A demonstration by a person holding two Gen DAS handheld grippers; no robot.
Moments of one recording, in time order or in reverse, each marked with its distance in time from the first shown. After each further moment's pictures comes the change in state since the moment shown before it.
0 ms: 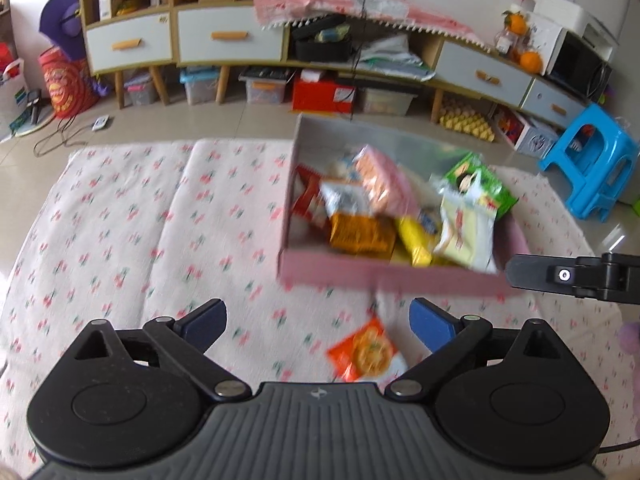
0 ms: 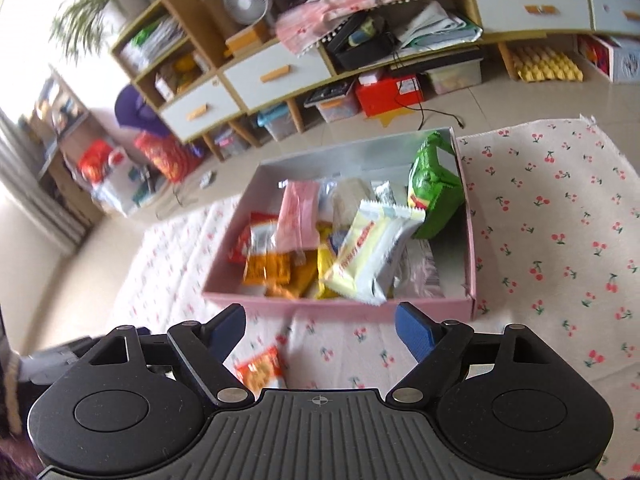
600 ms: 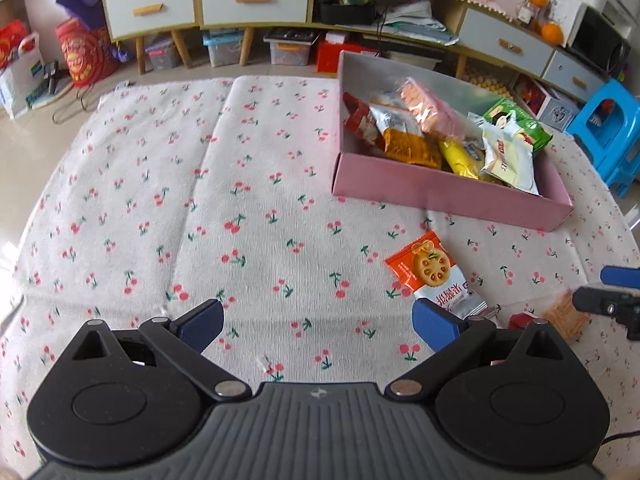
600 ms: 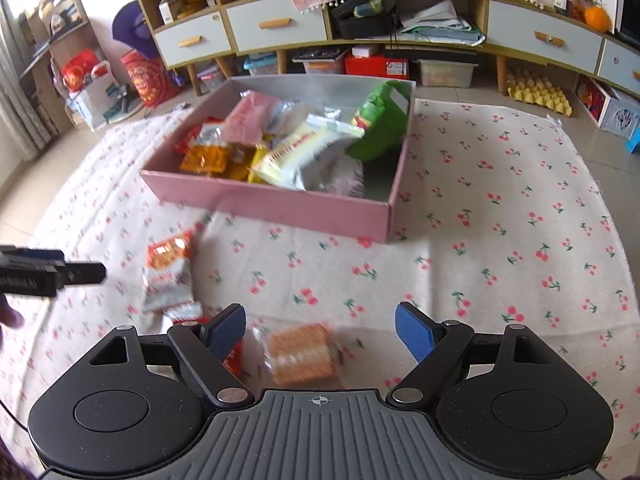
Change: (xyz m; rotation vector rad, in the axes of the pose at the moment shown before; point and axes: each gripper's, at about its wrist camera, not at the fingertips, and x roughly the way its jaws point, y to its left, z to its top) left arm 0.002 0.027 -0.042 -0.024 0.084 0.041; right arm -0.008 -0.031 -0.057 -0.247 0.077 -0.163
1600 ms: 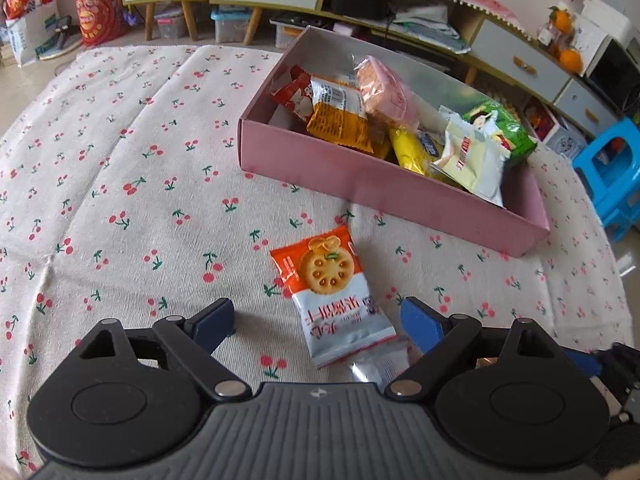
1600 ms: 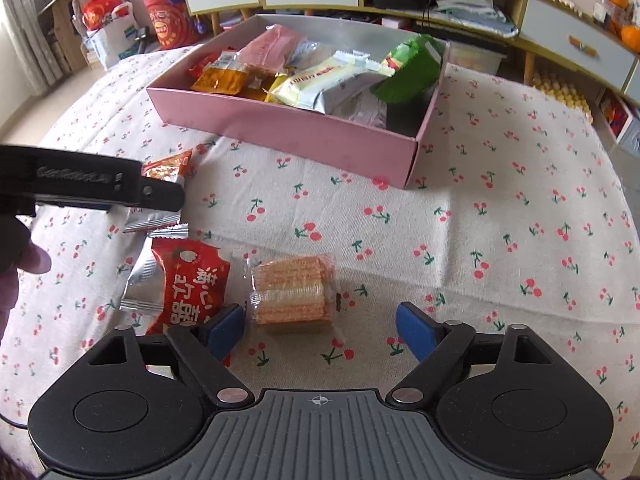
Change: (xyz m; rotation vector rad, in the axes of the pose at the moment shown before) left arm 0.027 -0.066 -0.002 -0.150 0.001 0.001; right arm 0.023 0.010 -0.026 -0.140 0.086 -0.011
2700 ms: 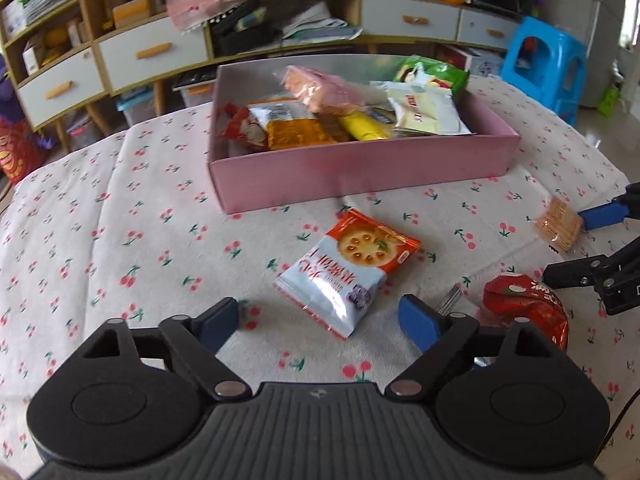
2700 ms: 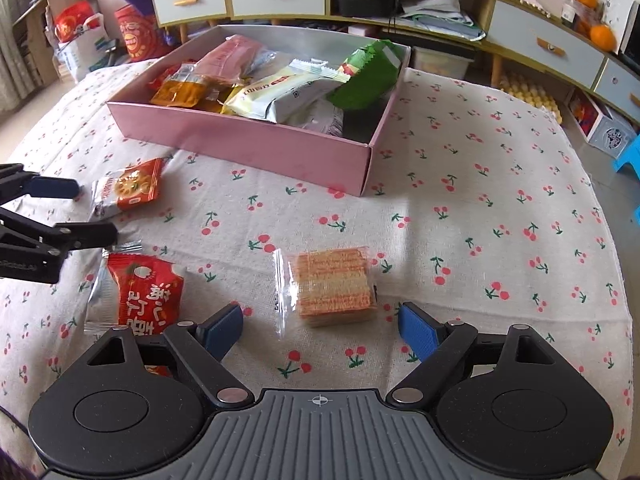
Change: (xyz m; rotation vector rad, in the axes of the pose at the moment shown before) left arm -0.005 0.020 -0.012 0.477 -0.097 -0.090; right arm 0.003 -0.015 0.001 0.051 -0.027 -0.080
